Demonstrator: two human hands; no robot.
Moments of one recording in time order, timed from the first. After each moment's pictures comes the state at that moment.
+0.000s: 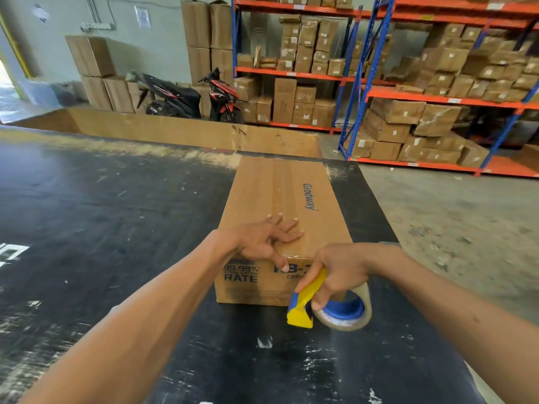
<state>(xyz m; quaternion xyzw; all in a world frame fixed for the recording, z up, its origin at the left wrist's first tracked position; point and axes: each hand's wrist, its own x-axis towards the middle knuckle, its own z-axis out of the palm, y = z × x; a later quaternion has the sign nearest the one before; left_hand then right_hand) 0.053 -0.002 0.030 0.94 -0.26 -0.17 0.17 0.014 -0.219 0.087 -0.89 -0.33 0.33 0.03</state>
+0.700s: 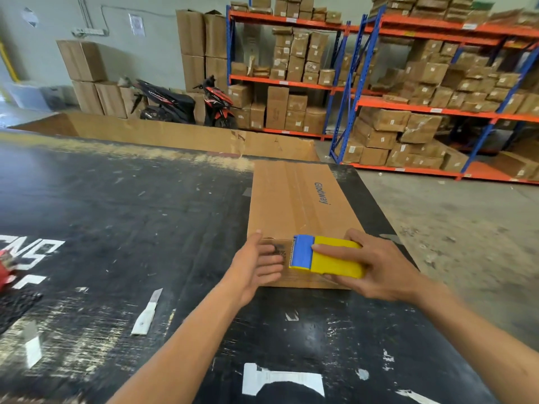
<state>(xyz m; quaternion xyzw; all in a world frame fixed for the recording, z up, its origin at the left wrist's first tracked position) -0.105 0.024 0.024 0.56 0.18 -0.09 0.80 -0.087 -0.231 0.075 -0.87 -0.43 -0.17 0.15</state>
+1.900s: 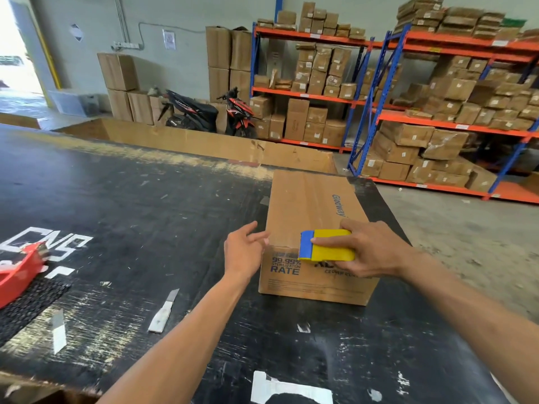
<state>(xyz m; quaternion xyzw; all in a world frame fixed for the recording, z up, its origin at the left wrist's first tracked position) -0.078 0.063 0.020 0.73 0.15 0.18 0.65 -0.039 -0.195 0.110 -0.89 -0.44 -0.11 -0.06</state>
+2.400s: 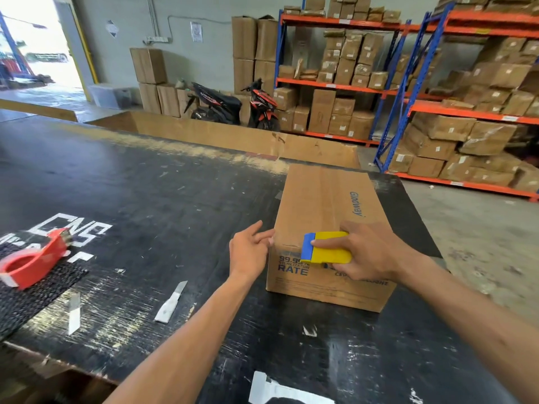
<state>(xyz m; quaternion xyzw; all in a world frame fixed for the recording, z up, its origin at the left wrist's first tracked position) -0.067 0.060 0.003 0.75 0.19 0.20 0.60 -0.019 -0.174 0.098 -0.89 -0.44 -0.07 -0.09</state>
